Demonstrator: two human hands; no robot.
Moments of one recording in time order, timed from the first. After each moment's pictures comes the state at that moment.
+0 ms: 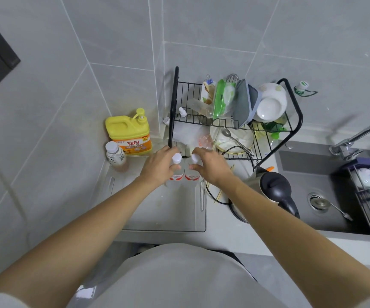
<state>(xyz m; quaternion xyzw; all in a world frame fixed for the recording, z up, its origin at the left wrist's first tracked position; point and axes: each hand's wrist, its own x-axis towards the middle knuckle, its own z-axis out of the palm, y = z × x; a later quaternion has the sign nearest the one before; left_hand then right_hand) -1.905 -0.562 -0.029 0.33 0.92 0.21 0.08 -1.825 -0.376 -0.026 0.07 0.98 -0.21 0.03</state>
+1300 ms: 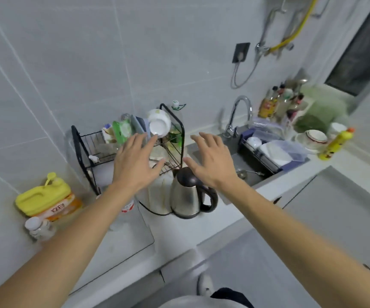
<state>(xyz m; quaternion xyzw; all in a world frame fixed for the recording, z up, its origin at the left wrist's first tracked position) -1.790 -0.460 0.142 0.53 0.83 0.14 -0.12 -1.604 -0.322 0.135 0.34 0.92 -0.07 -0.20</state>
